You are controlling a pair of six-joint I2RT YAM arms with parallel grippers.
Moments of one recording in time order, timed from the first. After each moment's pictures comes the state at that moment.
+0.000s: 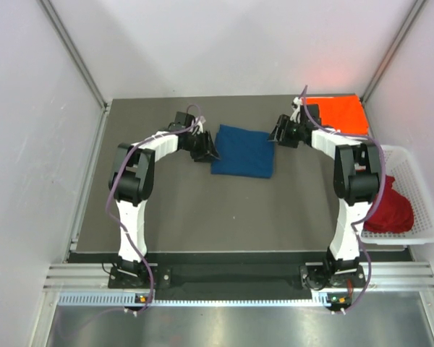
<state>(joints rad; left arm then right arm) -0.28 2.16 1.53 -0.33 0.54 -0.47 0.13 2.03 1.41 -0.13 -0.41 0.40</state>
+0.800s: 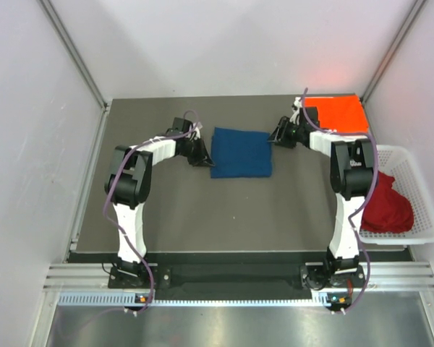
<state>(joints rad) -0.28 2.11 1.41 -0.29 0.52 -0.49 0.11 2.15 1.44 -0.03 -0.43 0.47</state>
